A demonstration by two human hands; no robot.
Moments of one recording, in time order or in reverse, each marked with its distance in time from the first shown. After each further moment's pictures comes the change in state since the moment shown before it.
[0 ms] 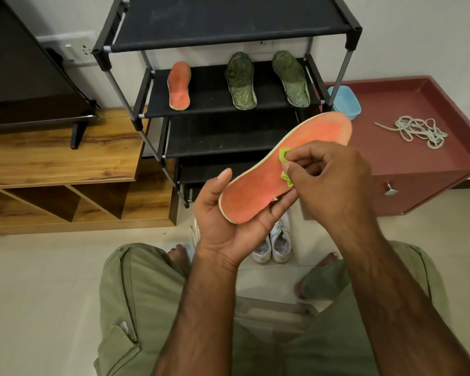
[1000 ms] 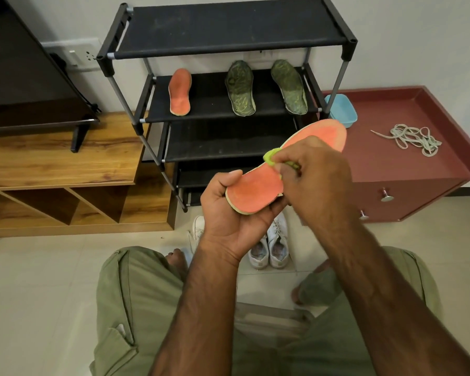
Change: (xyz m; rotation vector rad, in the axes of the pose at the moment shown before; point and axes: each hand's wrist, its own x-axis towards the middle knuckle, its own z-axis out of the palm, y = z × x) left_hand 0.016 0.003 0.008 0.010 0.118 0.059; right_hand 0.009 -0.010 0.007 -0.126 -0.075 -0.190
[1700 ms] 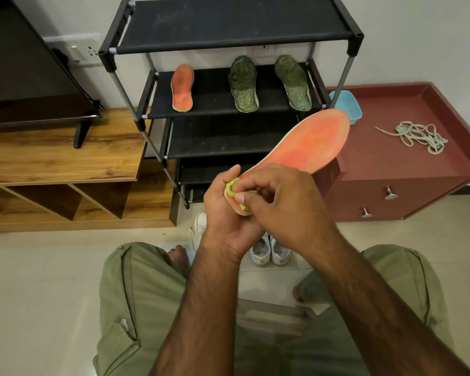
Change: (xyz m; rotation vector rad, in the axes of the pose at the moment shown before) left_hand 0.000 -0.002 -0.008 -0.074 0.055 -0.067; right_hand -0.026 -0.022 0.018 0.208 -0.275 0.024
